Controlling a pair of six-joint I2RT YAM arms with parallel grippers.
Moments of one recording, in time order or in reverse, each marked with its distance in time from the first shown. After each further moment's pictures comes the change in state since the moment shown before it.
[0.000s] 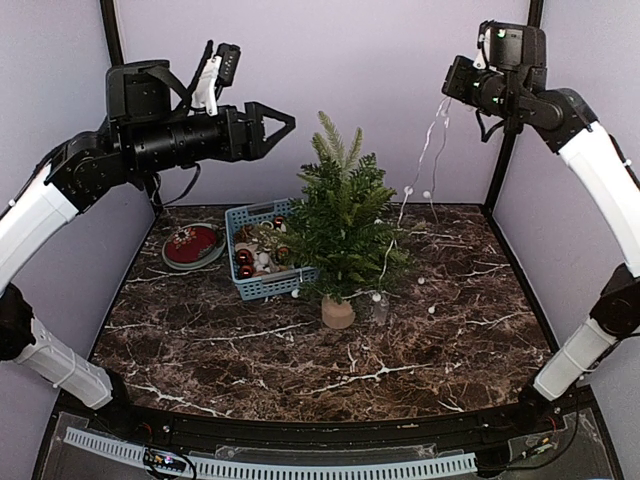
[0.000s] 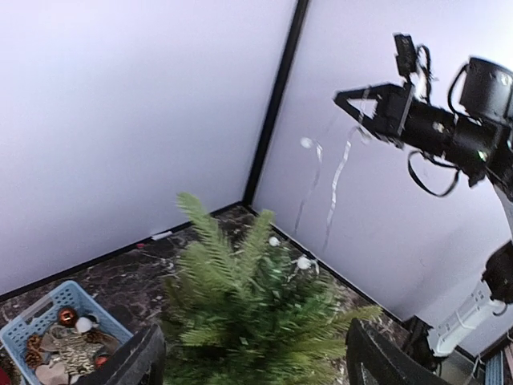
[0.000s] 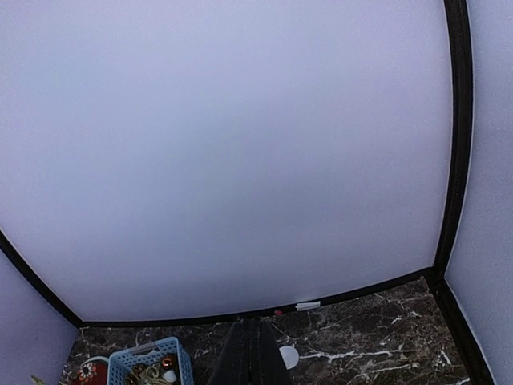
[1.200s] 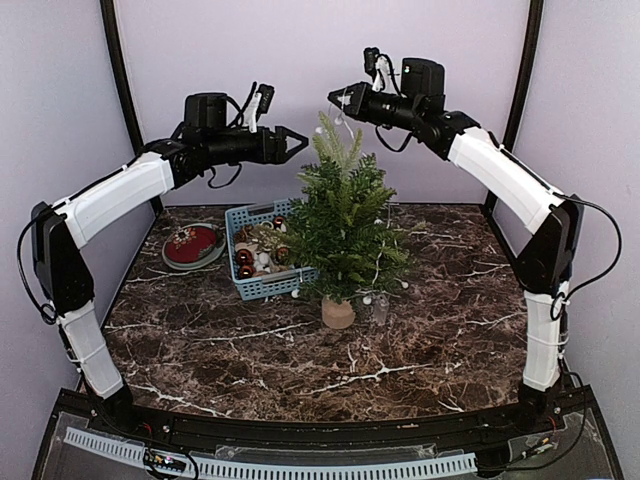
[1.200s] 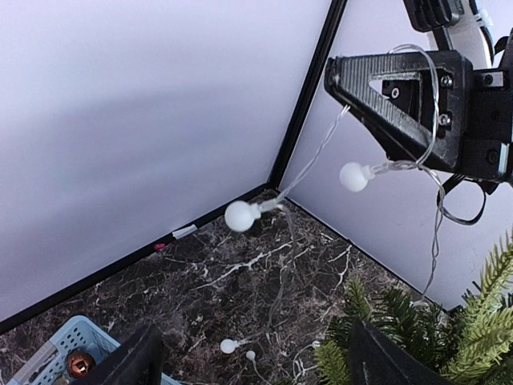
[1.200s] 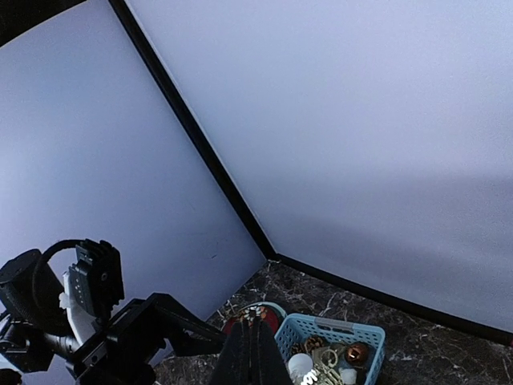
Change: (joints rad) left arm 0.418 0.422 0.043 0.308 0.483 0.078; right arm -0.046 0.517 0.192 0.439 -0.897 0.113
